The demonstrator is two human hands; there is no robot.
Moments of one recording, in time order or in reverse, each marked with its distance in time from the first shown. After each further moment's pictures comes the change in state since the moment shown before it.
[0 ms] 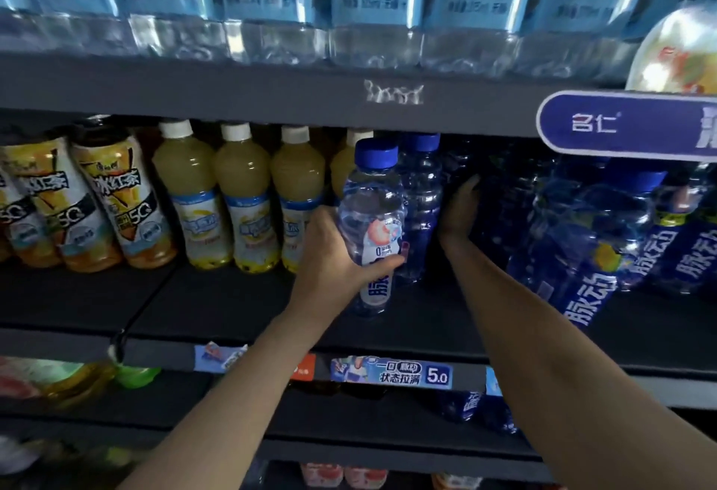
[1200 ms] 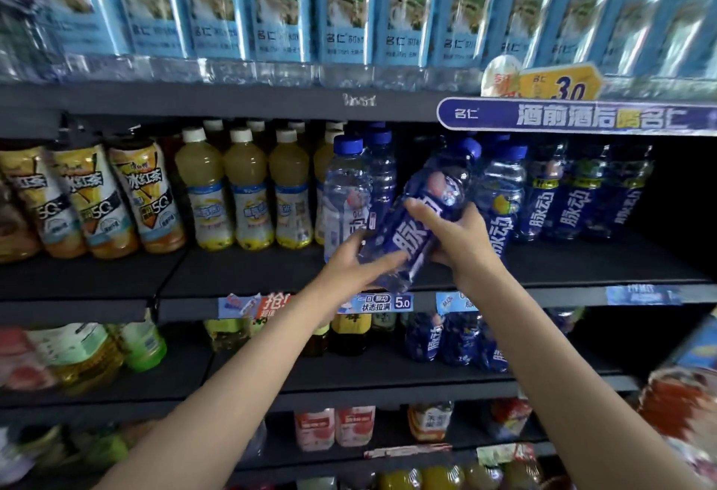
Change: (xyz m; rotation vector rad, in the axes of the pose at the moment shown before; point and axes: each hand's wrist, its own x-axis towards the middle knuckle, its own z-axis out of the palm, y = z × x) left_hand -0.079 0.091 -0.038 -0.565 -0.563 -0.472; right_hand -0.182 -0.072 -0.160 0.643 -0.216 0.304
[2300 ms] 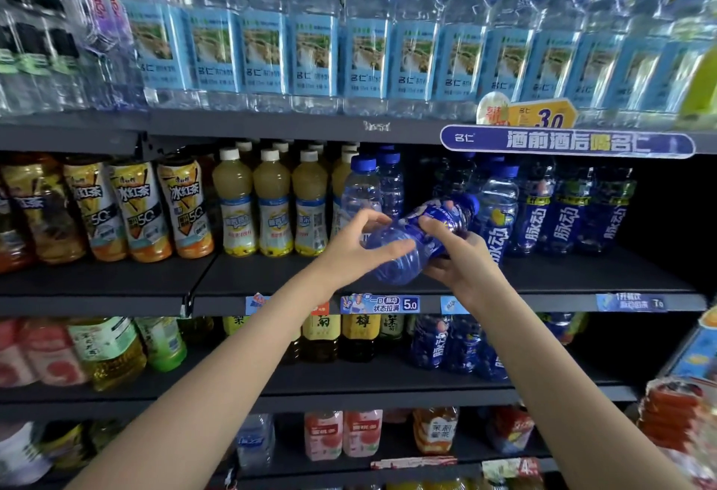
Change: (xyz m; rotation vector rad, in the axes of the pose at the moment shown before) left_hand -0.035 0.043 -0.021 0.321 -0.031 0.225; right_hand -0.053 -0.019 0.003 0.248 -0.081 0.117
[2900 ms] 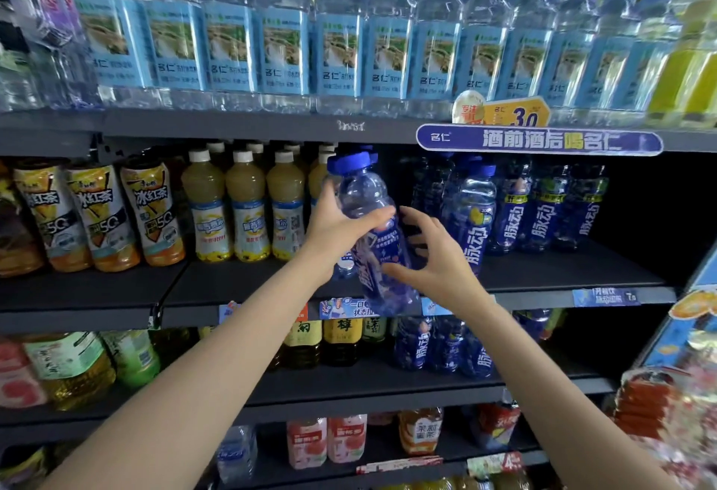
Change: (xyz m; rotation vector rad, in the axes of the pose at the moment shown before) left_hand 0.037 0.011 0.013 -0.301 0.353 0.048; right_hand -0.001 0.005 -0.013 -0.980 -0.160 -0.527
